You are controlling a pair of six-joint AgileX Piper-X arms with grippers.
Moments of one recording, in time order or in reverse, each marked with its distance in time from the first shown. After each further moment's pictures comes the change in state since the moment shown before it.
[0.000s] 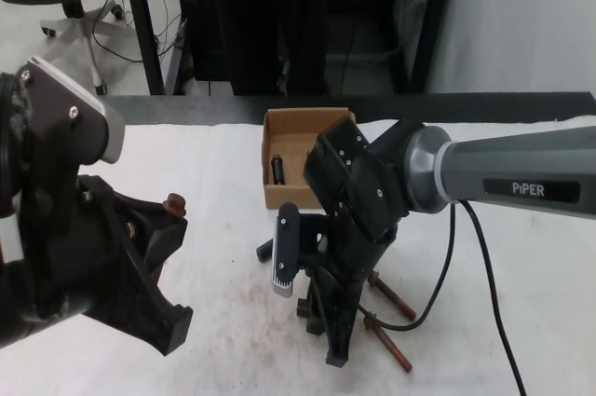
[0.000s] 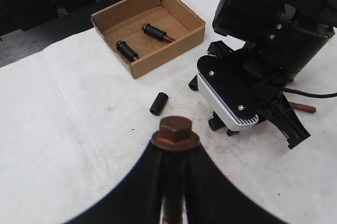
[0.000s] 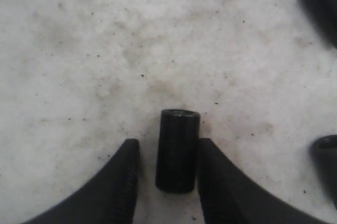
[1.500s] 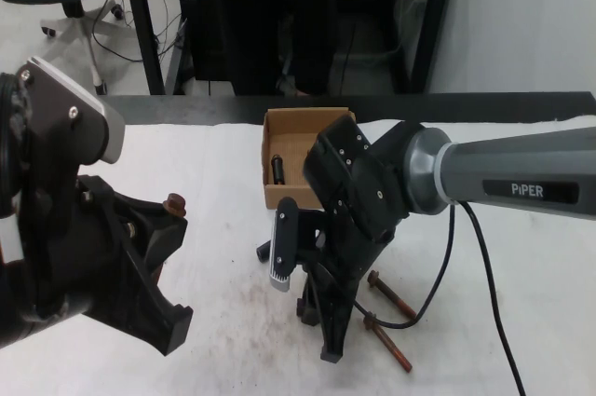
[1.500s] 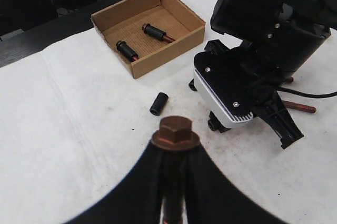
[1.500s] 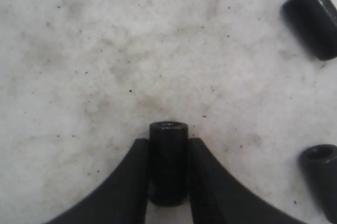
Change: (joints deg) left arm 0.0 0.0 0.0 0.0 0.0 0.0; right arm 0.0 0.1 0.1 -2.4 -1.0 1.4
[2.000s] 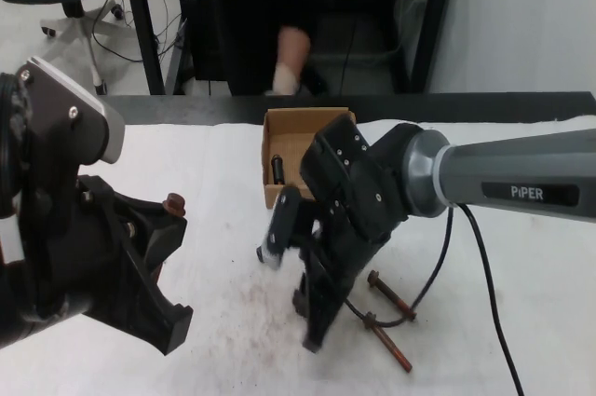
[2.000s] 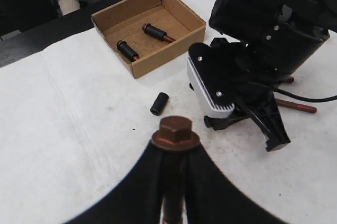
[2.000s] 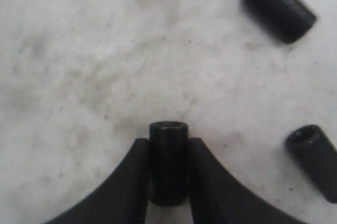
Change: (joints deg) left arm 0.0 0.0 0.0 0.0 -0.5 0.0; right arm 0.3 0.0 0.0 -0.7 1.1 7.0
